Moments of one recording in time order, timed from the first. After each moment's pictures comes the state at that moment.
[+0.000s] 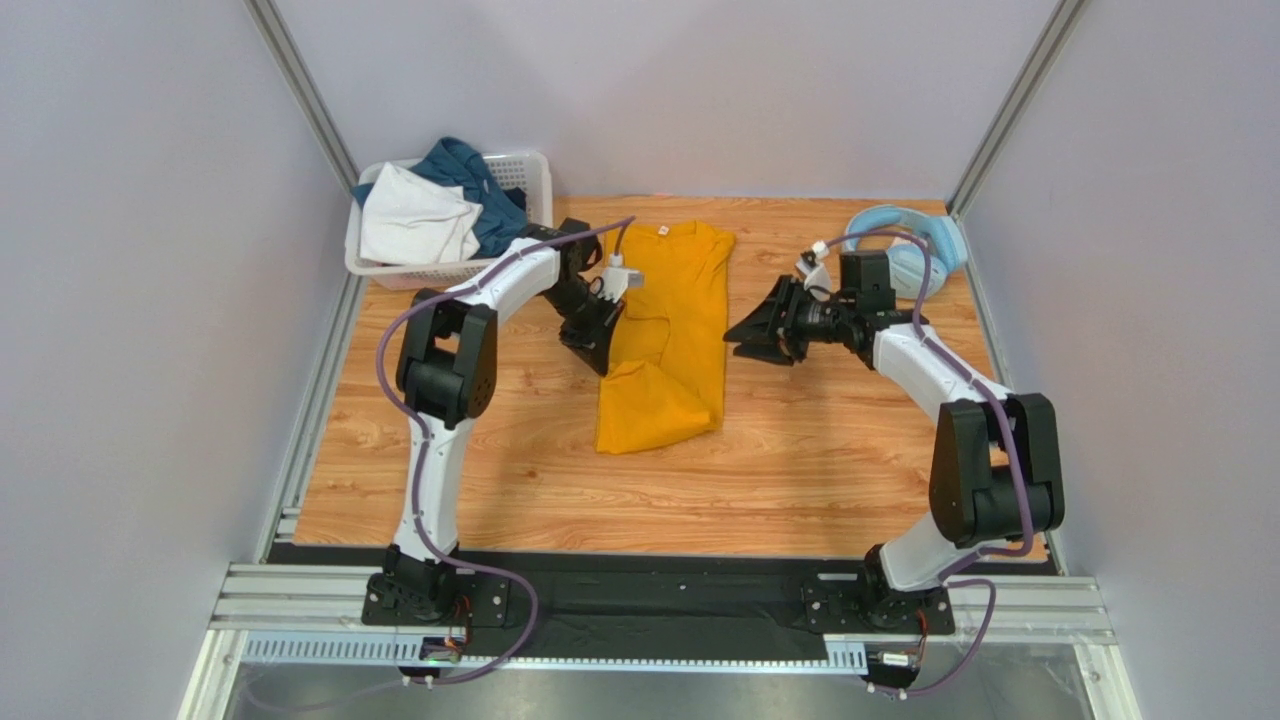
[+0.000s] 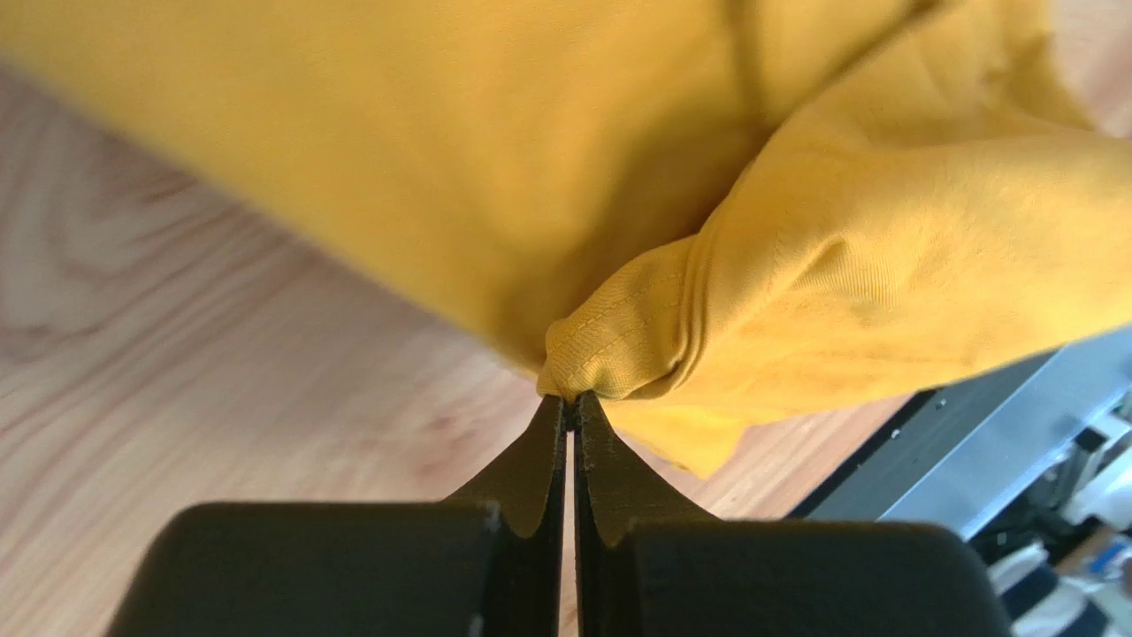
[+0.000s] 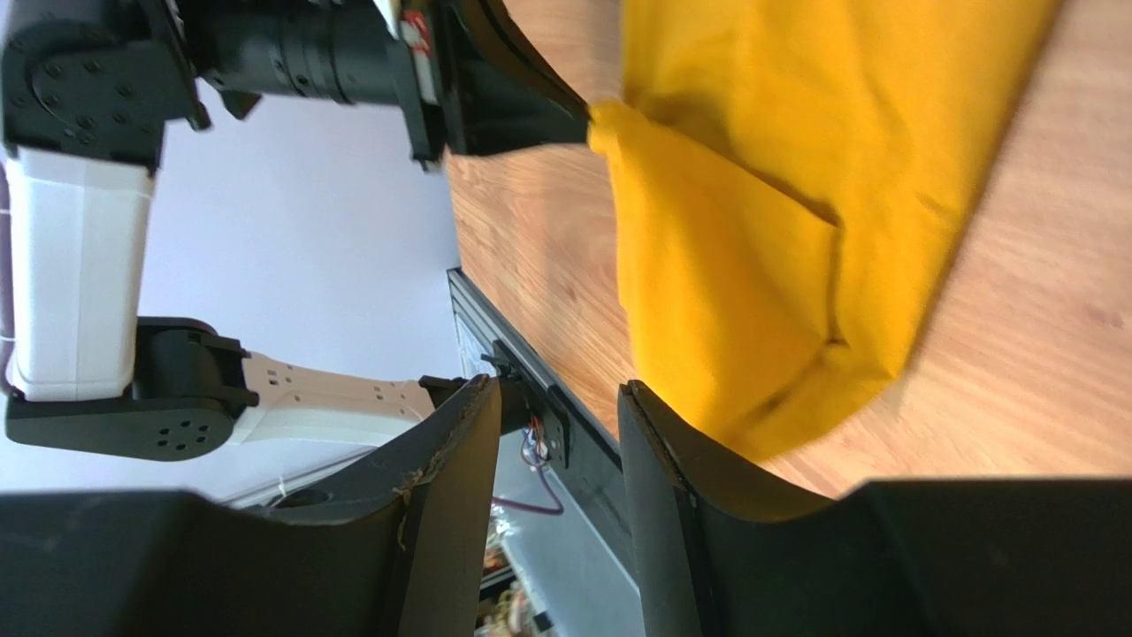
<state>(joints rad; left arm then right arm) -0.39 2.24 1.86 -1.10 0.55 0.25 0.11 1.56 1.03 -0.20 -0.91 0.78</state>
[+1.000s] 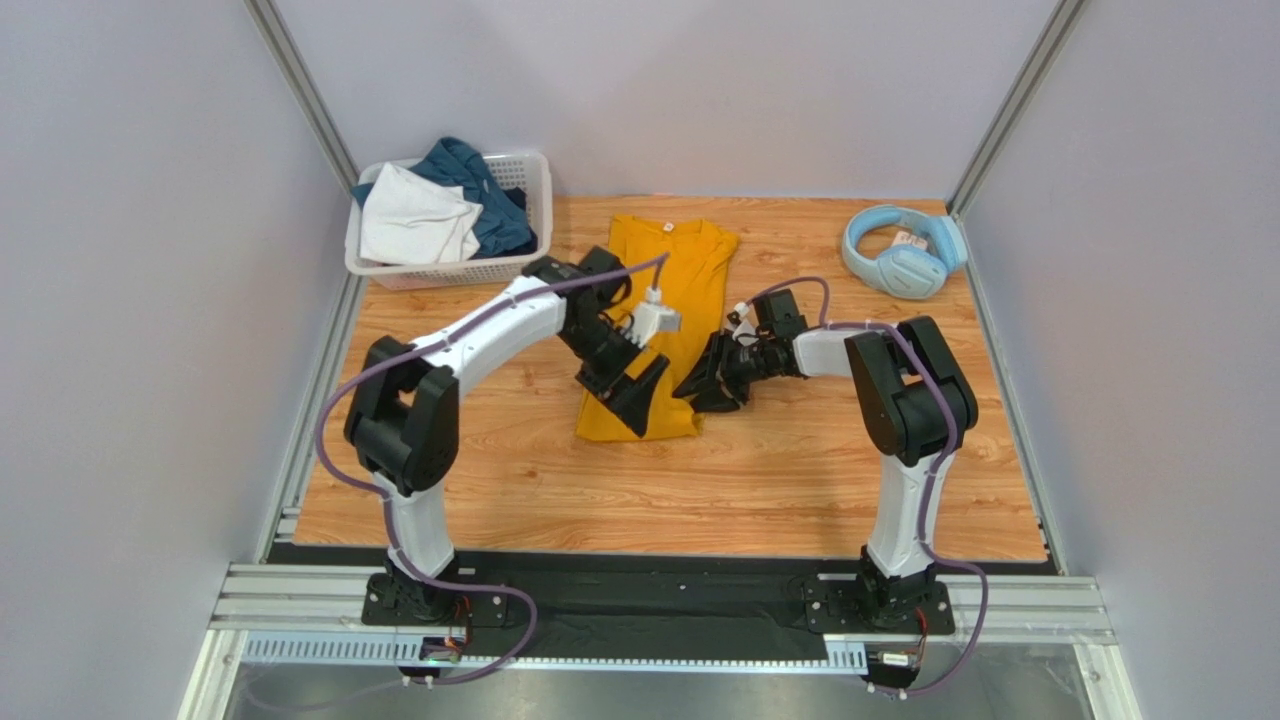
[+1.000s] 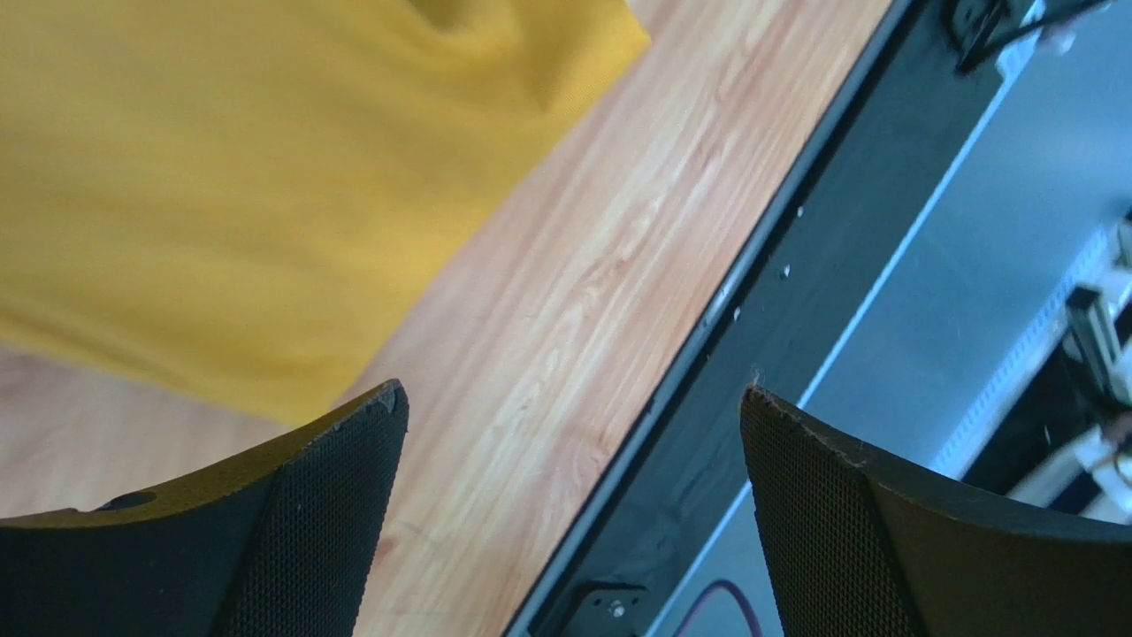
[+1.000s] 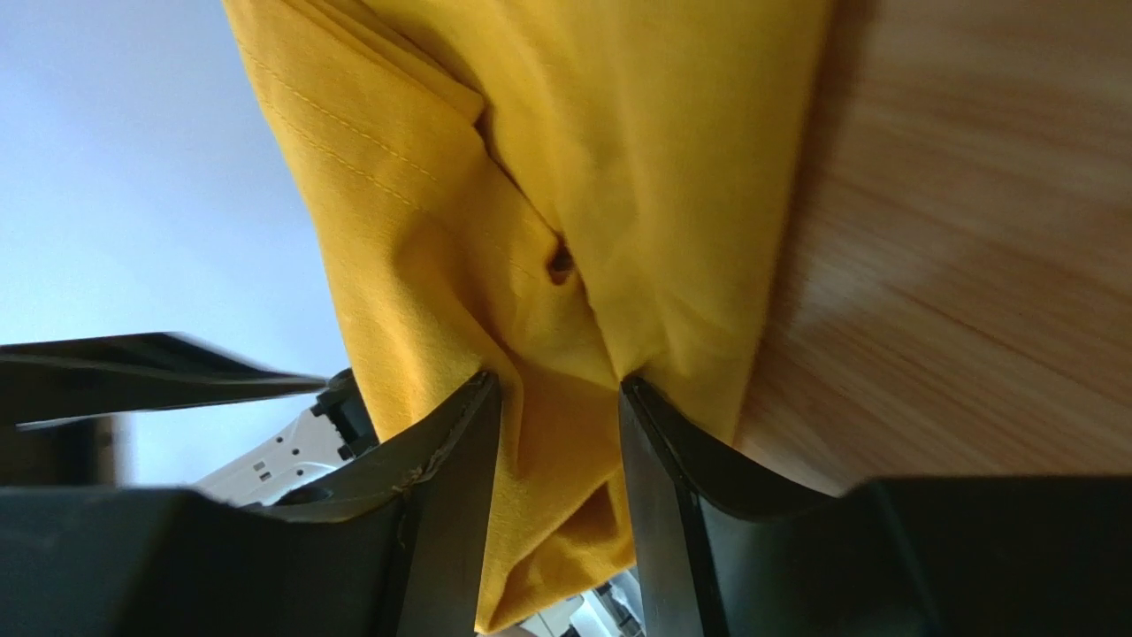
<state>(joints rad) -0.55 1.83 1.55 -1.07 0.63 0.24 0.30 1.99 1.05 -0.12 -0.86 0.82</state>
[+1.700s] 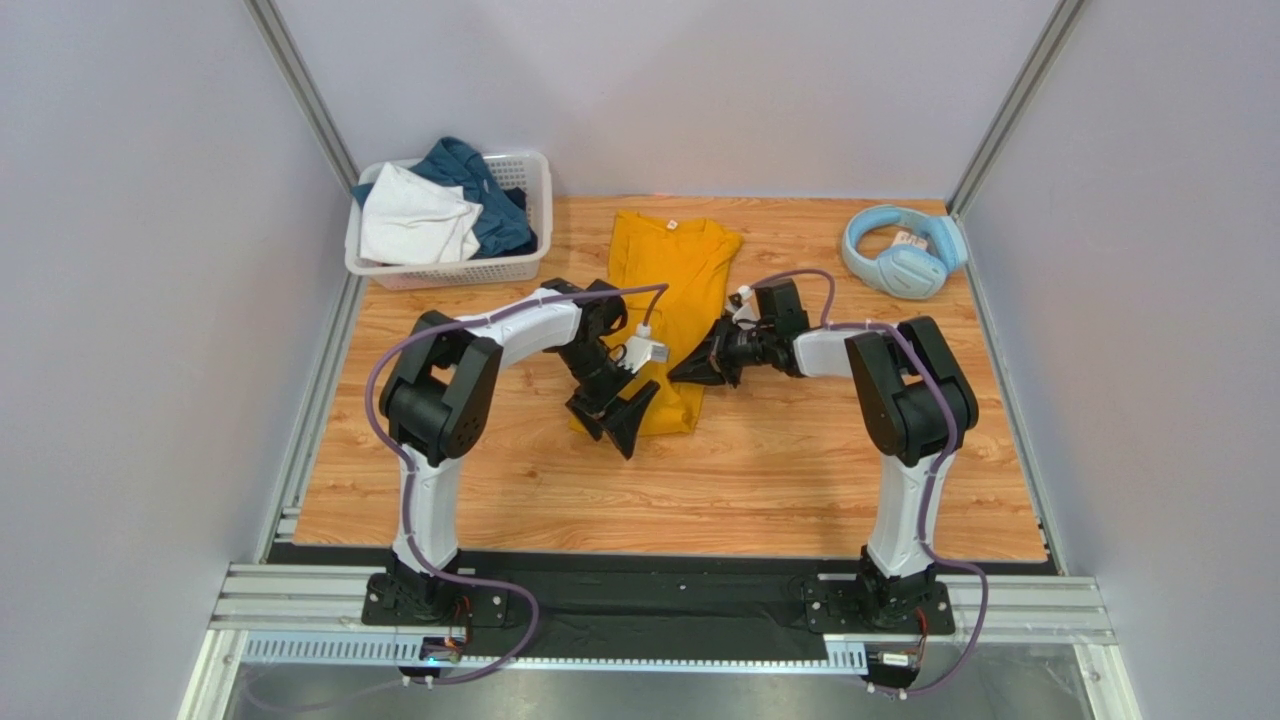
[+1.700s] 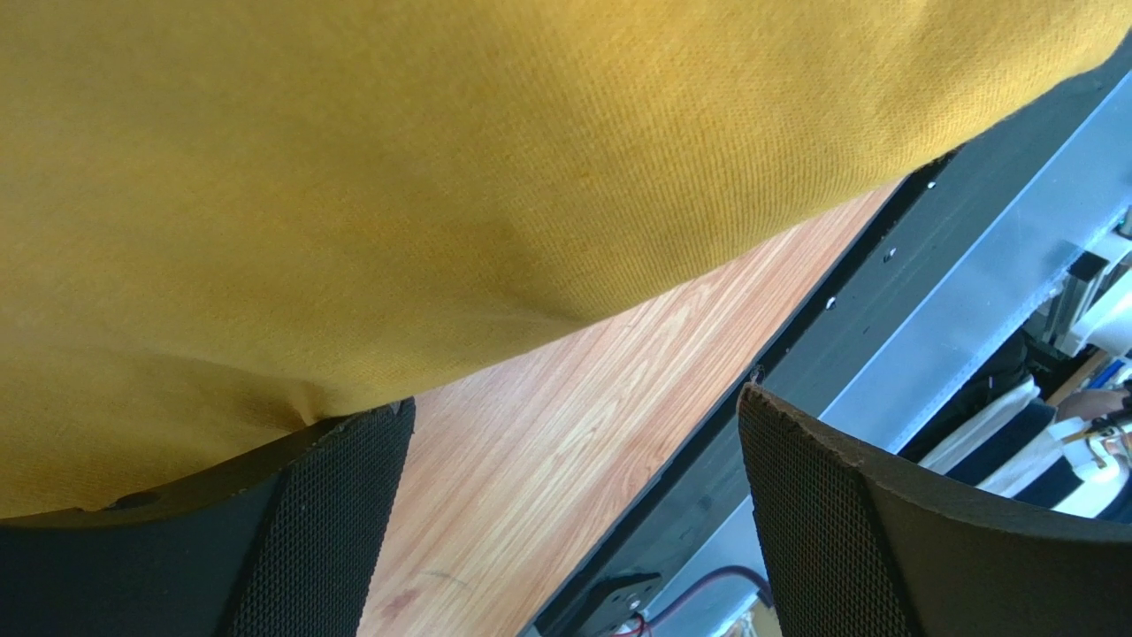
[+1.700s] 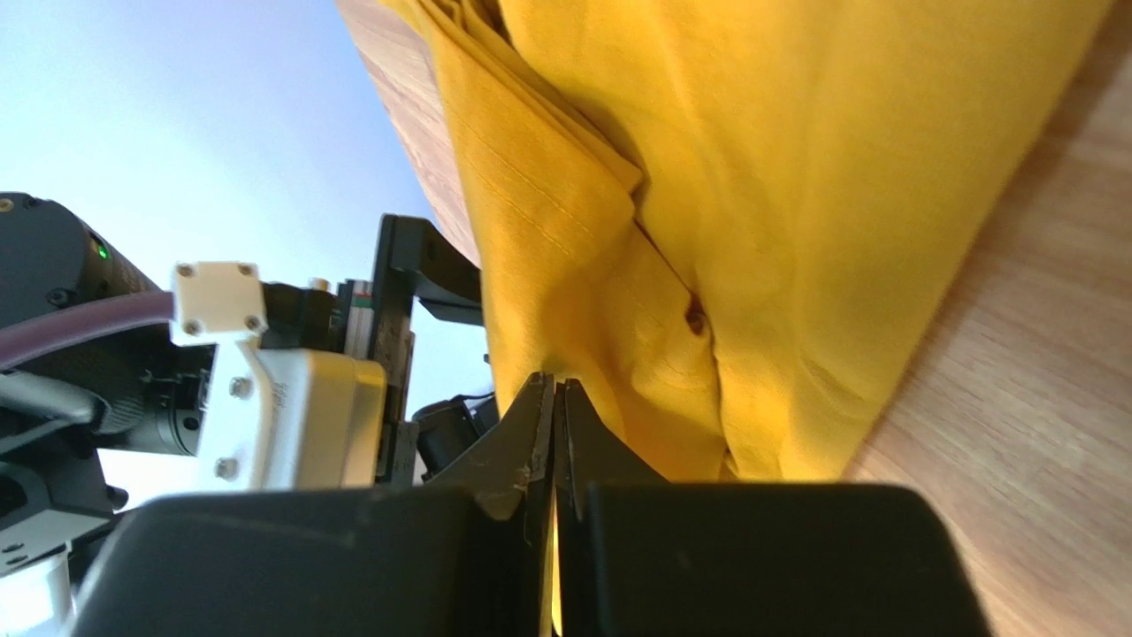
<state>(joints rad) -0.55 2.04 1.44 -1.03 0.60 0.26 0.32 1.99 1.05 0.13 -0.87 1.03</state>
